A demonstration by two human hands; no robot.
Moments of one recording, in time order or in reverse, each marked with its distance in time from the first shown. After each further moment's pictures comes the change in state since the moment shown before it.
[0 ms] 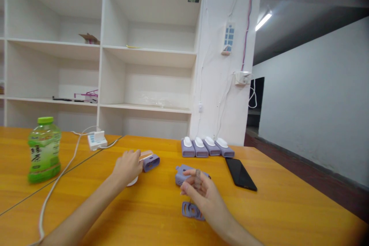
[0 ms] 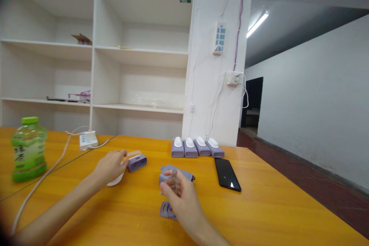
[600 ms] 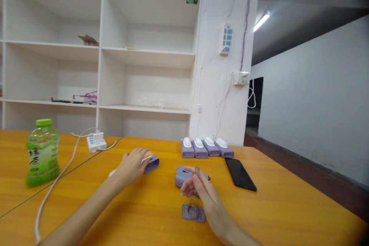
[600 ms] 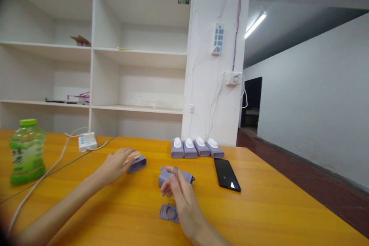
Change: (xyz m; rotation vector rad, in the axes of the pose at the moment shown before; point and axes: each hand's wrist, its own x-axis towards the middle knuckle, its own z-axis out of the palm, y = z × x) left_hand 0.006 -0.006 0.017 -0.054 0.002 0.197; right_hand -0.009 -0.008 -0.003 -0.062 -0.001 -0.061
